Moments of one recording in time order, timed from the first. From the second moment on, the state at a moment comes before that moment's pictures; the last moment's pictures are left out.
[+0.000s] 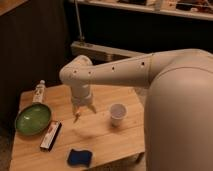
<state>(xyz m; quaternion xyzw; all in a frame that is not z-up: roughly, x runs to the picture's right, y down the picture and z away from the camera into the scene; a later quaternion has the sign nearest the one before) -0.106 0.103 0.703 -0.26 0.23 0.64 0.68</state>
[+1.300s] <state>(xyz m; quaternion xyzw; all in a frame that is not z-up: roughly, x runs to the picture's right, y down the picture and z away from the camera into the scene) 0.082 0.101 0.688 -0.21 0.18 0.72 0.64</state>
